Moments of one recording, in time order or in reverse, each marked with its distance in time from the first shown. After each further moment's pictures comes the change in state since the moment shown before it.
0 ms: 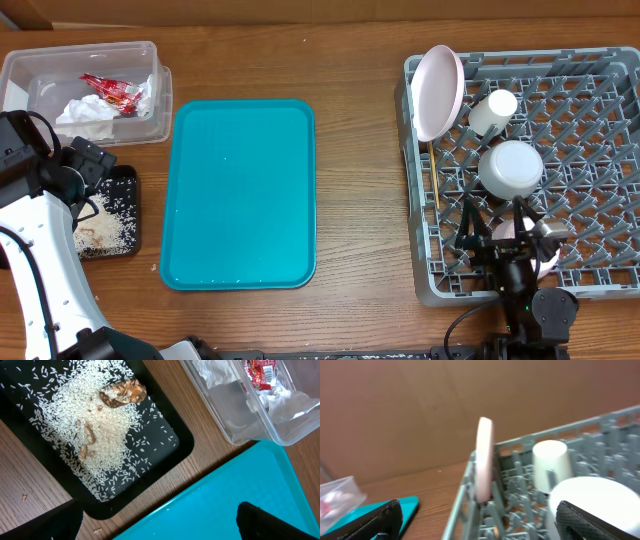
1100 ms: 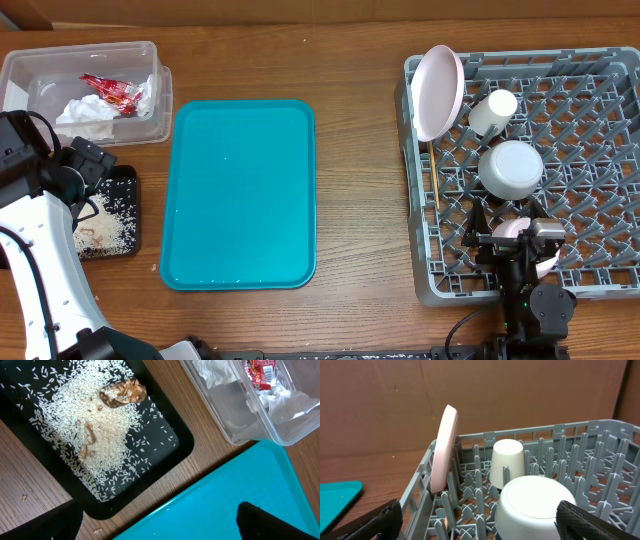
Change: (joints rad) left arm 0.000 0.000 0.000 0.000 0.000 0.000; right arm -0.001 0.000 0.000 -0.059 0.130 -0.228
